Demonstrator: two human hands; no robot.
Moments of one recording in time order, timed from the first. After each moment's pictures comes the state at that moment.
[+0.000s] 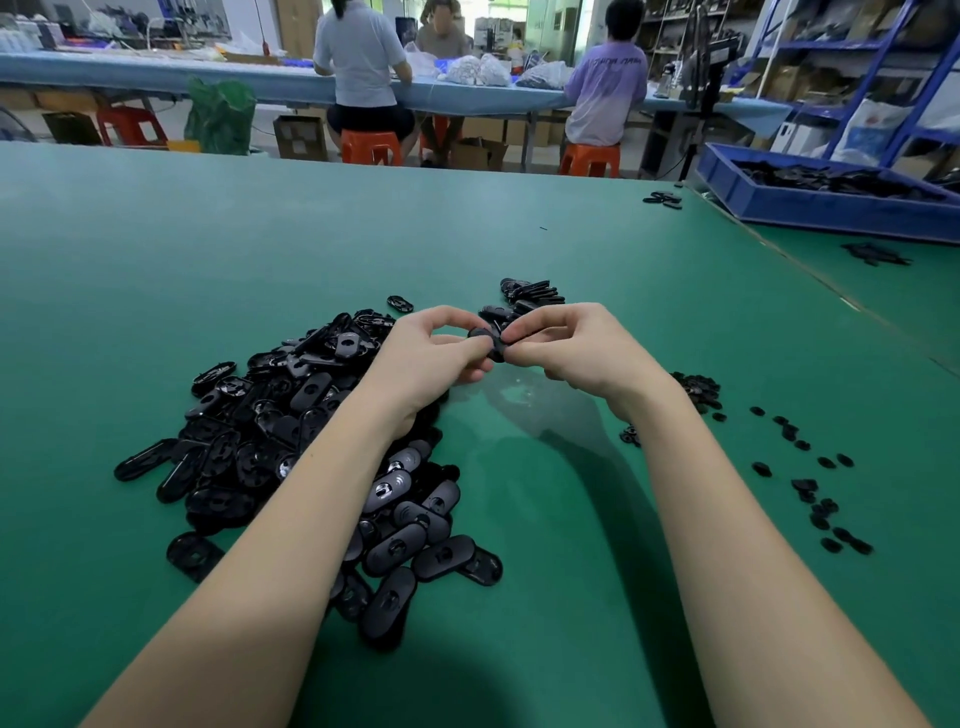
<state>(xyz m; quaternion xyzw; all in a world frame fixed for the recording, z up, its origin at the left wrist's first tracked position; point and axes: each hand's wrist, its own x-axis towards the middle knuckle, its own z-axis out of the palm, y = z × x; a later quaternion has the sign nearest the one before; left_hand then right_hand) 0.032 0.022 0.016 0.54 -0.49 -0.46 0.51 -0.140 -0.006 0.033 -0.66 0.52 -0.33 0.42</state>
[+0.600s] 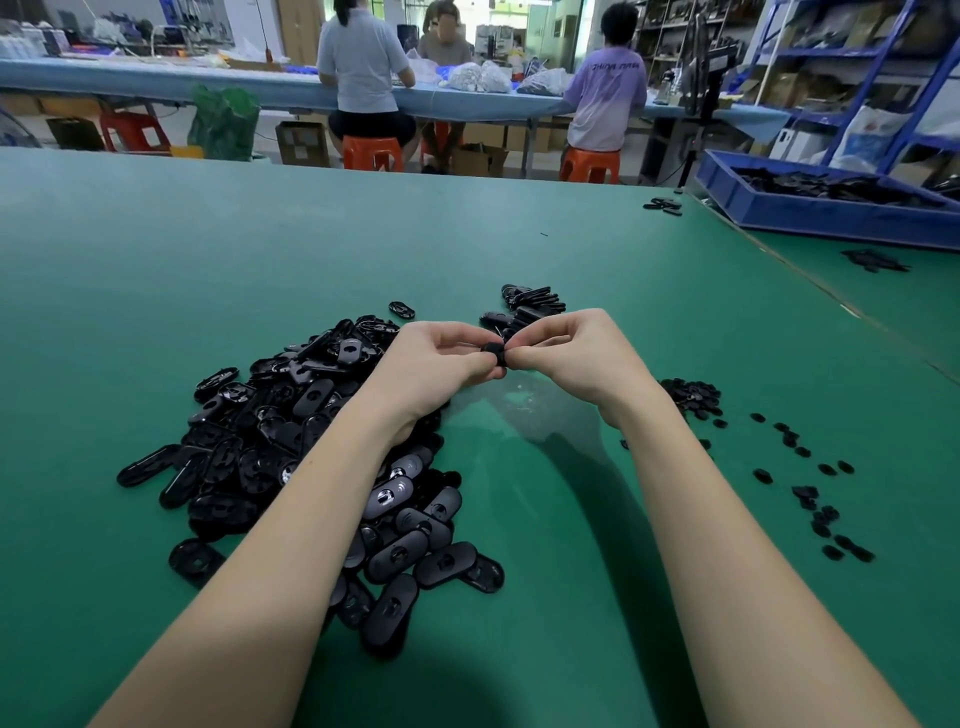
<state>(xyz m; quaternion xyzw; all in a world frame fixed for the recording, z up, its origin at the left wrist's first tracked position) 0.035 0.022 0.013 0.52 -0.51 -0.48 0.48 -0.135 -0.007 0.029 -0.65 0.56 -0.35 0.37</state>
